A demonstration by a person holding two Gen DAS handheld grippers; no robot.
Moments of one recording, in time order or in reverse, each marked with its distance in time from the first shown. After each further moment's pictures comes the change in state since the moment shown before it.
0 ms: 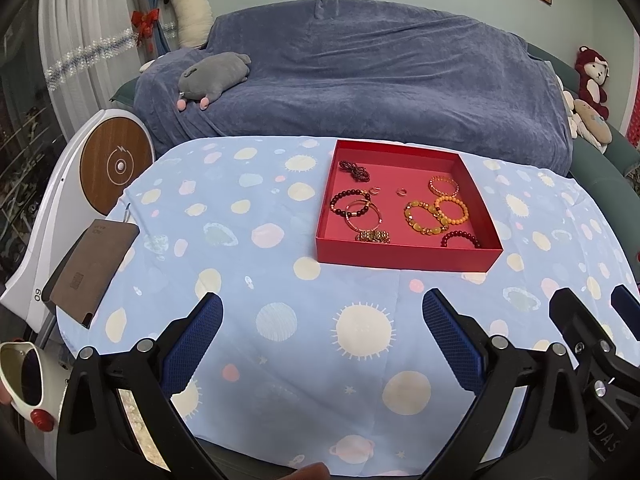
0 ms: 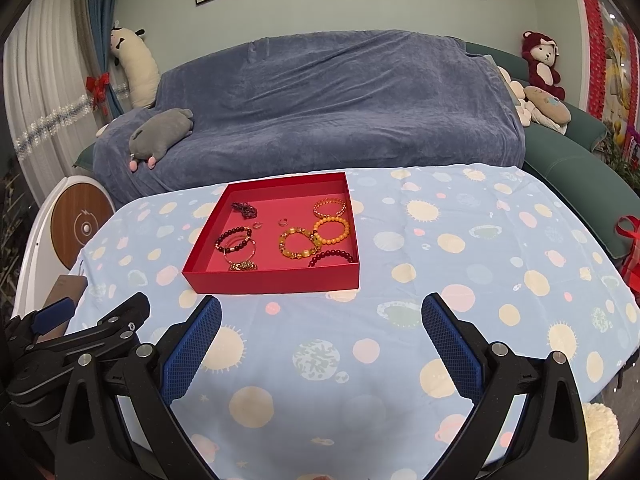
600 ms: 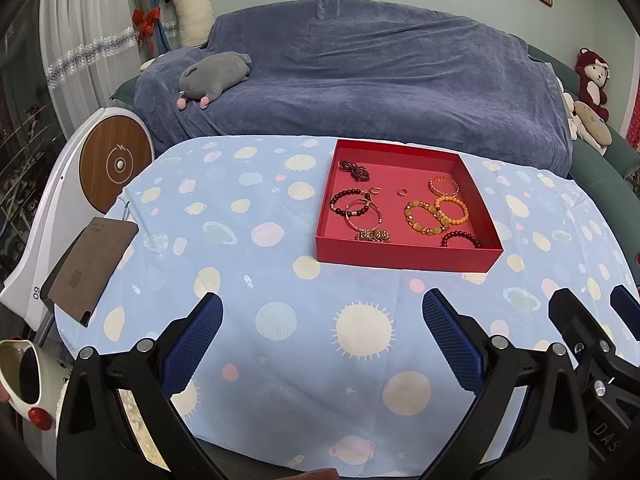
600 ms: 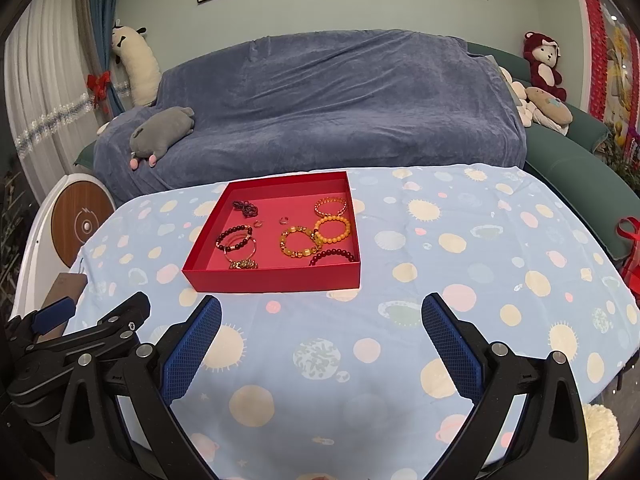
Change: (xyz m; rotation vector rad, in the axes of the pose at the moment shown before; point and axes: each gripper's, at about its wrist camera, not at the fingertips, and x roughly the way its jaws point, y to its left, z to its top) left arm 0.000 -0.002 -0.004 -0.004 -0.001 -0.002; right arm -0.001 0.001 0.000 -0.001 -0.001 0.001
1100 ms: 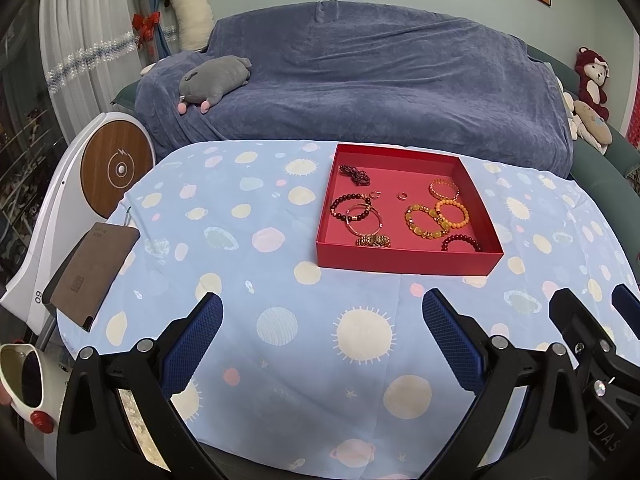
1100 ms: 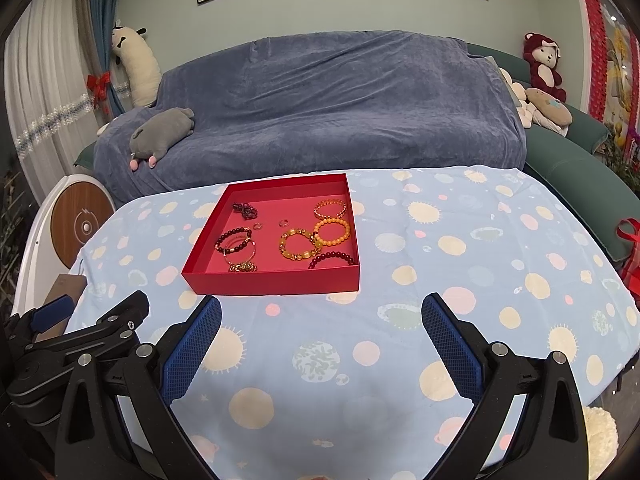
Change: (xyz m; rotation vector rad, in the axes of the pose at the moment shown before) left arm -0.001 -0.003 0.002 0.006 -0.011 0.009; right arm 0.000 0.000 0.000 -0.001 0.001 -0.001
